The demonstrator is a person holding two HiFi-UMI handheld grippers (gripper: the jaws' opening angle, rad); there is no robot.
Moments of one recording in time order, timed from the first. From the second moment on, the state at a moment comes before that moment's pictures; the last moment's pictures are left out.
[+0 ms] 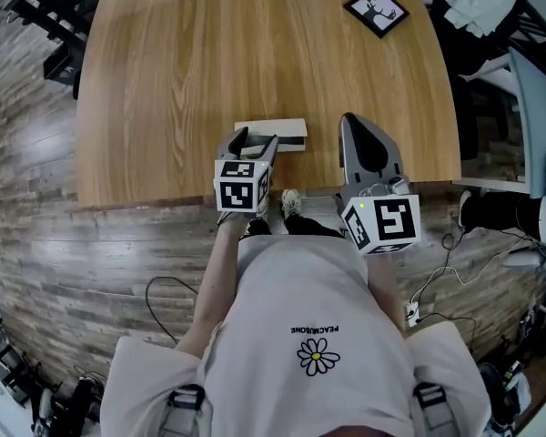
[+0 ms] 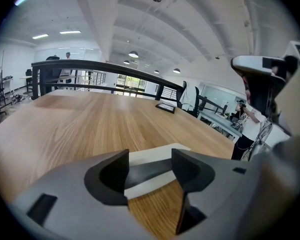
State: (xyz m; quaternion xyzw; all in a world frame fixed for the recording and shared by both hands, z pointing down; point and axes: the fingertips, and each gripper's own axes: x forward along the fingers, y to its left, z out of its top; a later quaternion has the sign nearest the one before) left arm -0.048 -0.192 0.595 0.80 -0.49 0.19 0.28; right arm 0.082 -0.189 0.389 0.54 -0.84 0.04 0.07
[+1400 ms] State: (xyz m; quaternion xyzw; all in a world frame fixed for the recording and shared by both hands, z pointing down) left arm -0.085 -0.230 0.352 0.81 -0.59 0.04 0.05; right arm 0.074 -0.219 0.343 0.54 -0.84 -0.02 0.02
